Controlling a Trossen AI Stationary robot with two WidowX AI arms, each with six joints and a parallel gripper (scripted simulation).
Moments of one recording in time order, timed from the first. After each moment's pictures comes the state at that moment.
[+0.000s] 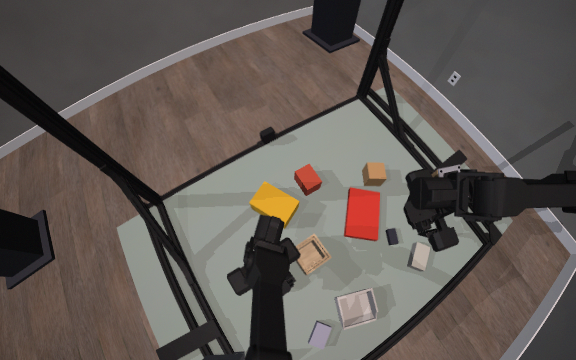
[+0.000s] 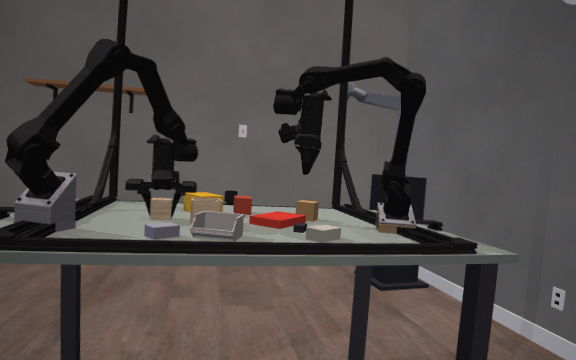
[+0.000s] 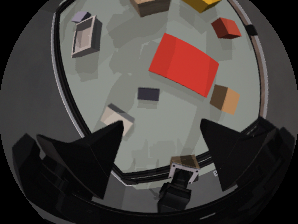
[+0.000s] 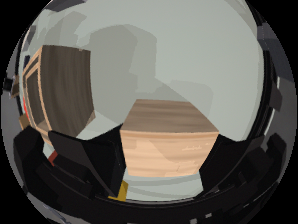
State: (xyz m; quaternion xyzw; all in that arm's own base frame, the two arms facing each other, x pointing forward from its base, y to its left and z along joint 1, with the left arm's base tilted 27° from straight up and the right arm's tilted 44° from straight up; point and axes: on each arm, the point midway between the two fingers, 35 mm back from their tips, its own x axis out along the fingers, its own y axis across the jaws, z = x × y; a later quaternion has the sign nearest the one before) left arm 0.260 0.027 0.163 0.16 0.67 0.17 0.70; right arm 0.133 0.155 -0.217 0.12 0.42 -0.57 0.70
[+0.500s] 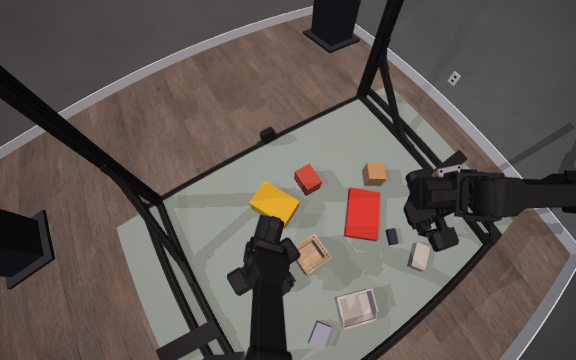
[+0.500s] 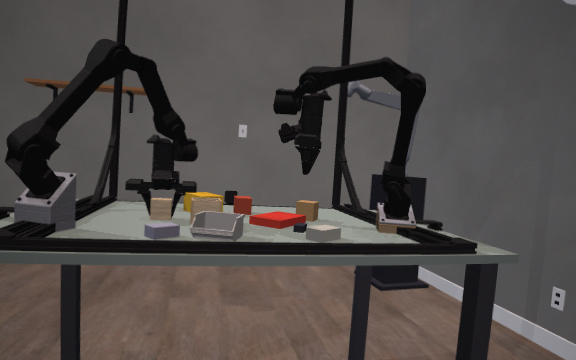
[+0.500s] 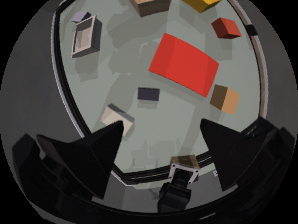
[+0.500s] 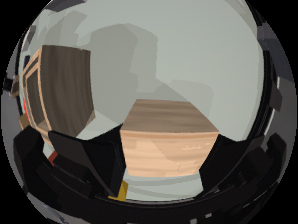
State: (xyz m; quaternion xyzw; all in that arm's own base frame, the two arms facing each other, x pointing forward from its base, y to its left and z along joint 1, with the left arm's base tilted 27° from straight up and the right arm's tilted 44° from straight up) left arm 0.260 0.027 0.163 0.16 0.67 0.17 0.70; right arm 0.133 0.155 -0.217 0.12 0.42 -0.57 0.70
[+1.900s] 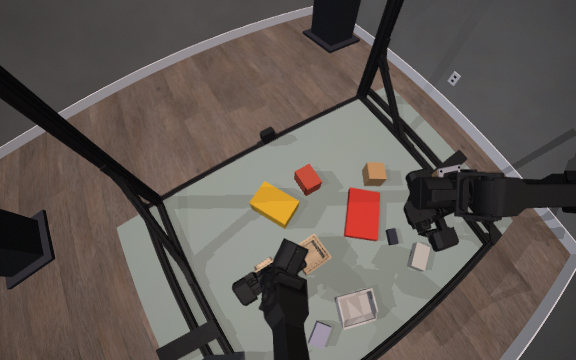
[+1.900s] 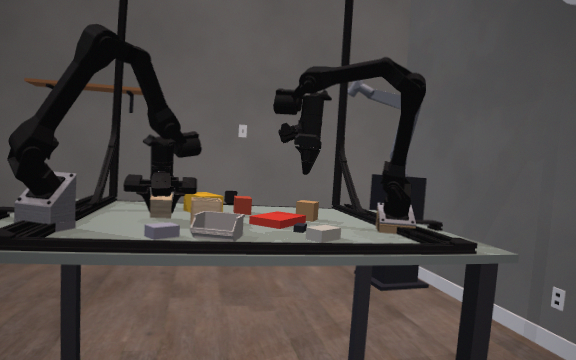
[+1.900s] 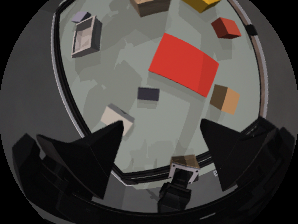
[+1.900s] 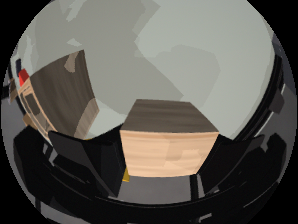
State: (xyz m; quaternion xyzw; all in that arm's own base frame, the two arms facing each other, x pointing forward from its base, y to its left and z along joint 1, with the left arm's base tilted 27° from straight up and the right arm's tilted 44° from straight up) left arm 0.260 0.027 0.163 0.16 0.67 0.17 0.70; right arm 0.139 0.154 -0.202 0.21 0.53 -0.54 0.62
